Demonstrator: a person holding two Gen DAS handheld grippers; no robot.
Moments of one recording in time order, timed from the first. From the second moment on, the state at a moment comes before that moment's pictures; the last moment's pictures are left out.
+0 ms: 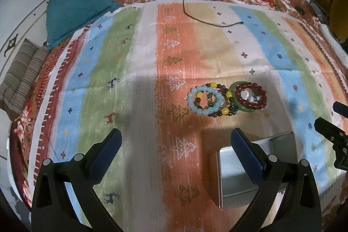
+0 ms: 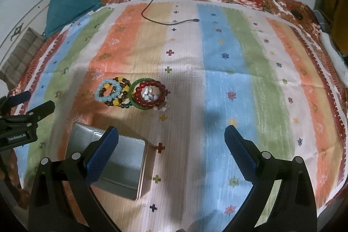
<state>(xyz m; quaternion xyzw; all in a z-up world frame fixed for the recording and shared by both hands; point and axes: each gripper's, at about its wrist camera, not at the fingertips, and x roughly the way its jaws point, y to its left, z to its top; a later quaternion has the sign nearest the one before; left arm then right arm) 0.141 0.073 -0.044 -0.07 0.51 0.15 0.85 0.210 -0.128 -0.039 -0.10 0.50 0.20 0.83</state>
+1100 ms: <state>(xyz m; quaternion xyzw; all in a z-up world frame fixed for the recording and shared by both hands) 0.214 0.104 -0.103 -0.07 0.56 0.14 0.82 0.276 -0.093 -0.095 -0.14 0.55 0.18 0.80</state>
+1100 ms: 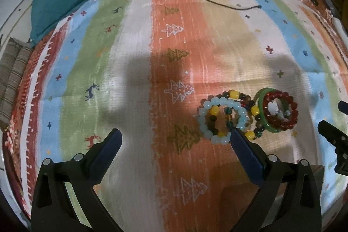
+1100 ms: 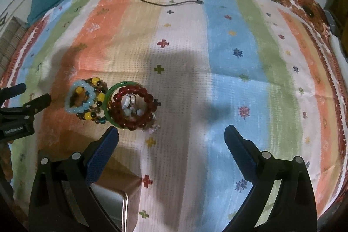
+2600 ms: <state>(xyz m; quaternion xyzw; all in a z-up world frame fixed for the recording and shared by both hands) 0.251 0.100 -0.155 -0.04 0.60 0.11 0.79 0.304 -0.055 -0.143 -0.15 0.59 0.23 0.76</state>
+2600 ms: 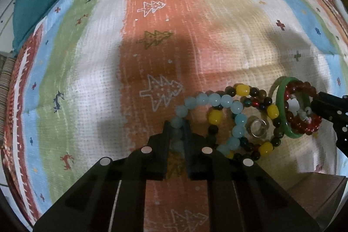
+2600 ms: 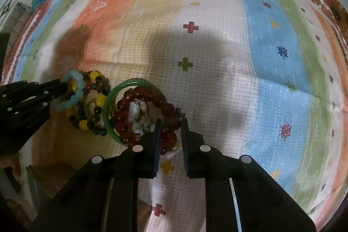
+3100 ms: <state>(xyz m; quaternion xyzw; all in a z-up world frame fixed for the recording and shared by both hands) 0.230 0.075 -0.095 -0.07 0.56 0.08 0.82 0.281 -0.069 -0.103 -0.13 0.56 0.25 0.78</state>
